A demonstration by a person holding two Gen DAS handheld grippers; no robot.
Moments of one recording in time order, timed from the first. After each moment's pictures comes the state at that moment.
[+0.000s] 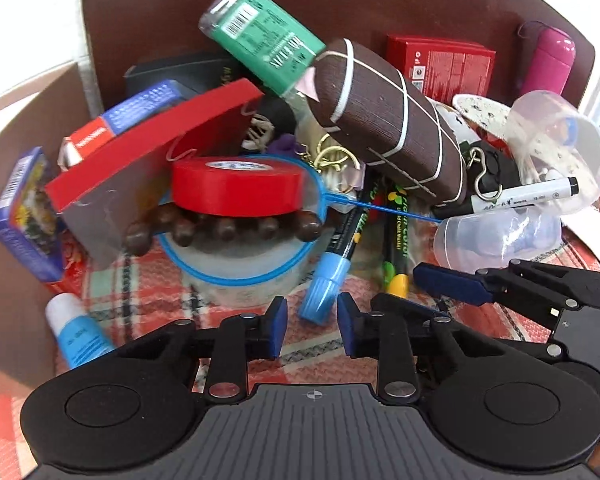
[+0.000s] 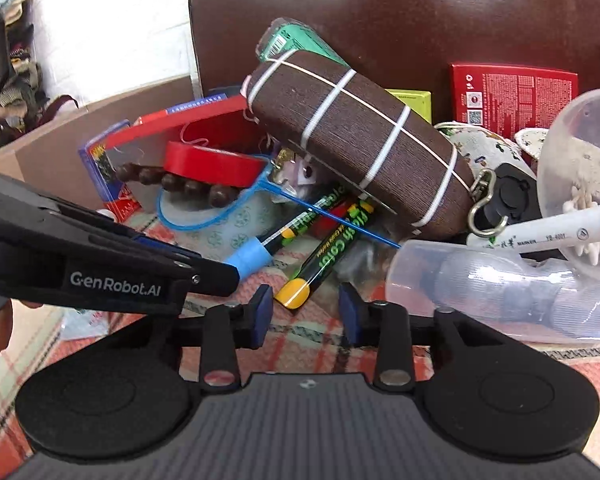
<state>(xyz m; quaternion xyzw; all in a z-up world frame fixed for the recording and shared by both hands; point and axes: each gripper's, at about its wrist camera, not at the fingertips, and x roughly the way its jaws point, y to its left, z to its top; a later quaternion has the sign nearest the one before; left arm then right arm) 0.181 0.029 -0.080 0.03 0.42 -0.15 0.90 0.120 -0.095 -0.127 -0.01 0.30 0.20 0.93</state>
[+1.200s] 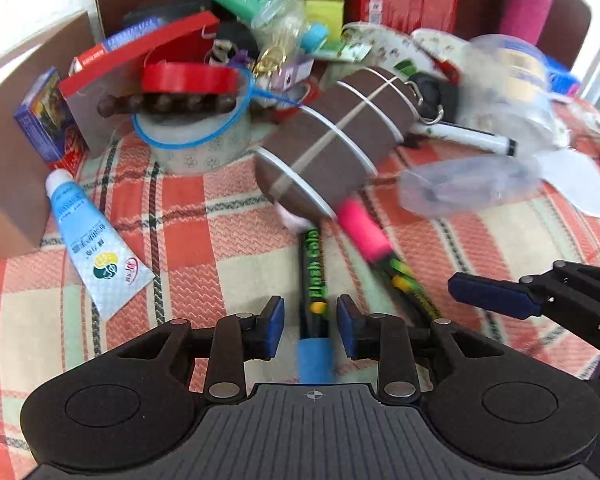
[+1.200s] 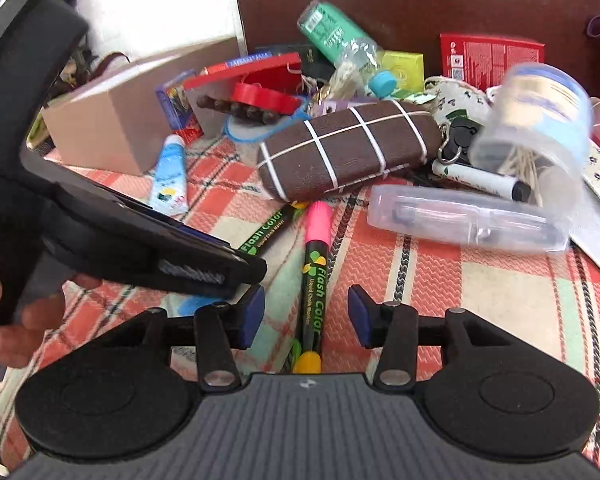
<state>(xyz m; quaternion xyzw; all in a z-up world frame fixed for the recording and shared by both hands) 0.102 -0.016 -0.090 0.03 0.48 -0.12 0.87 0.032 -0.133 -0.098 -0.03 0.38 0.23 0.90</state>
